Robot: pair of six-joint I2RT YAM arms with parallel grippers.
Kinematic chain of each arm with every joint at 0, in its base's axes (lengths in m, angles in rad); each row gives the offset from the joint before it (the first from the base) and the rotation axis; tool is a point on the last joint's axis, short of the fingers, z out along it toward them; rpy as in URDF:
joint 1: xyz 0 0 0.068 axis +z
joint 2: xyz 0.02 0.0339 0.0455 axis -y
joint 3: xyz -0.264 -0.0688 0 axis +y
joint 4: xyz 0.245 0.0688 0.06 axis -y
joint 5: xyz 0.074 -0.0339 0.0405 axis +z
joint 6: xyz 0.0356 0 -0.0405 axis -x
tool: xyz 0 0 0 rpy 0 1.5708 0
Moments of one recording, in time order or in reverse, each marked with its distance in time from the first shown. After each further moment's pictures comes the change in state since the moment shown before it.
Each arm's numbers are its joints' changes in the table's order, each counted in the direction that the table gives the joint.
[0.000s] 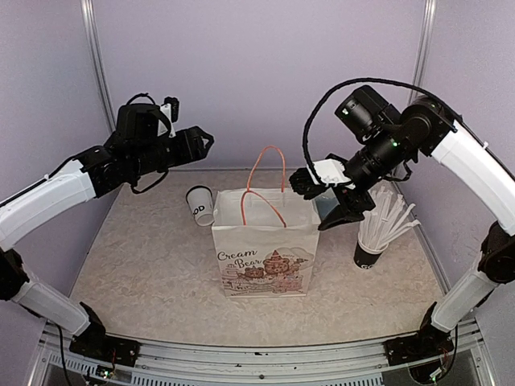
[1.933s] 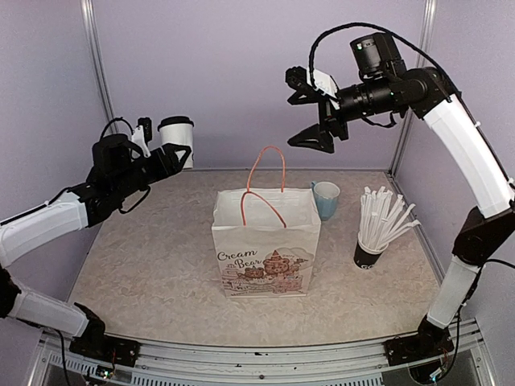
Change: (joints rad) left arm 0.247 0.098 0.388 0.364 -0.192 0.065; right arm -0.182 -0.185 -0.406 0.265 0.106 -0.139
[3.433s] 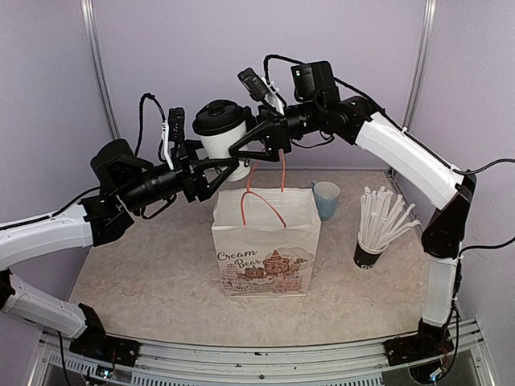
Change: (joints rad) left arm -0.339 0.074 0.042 0.425 -0.381 -0.361; right arm 0.096 -0.245 0.061 0.548 0.706 -0.684
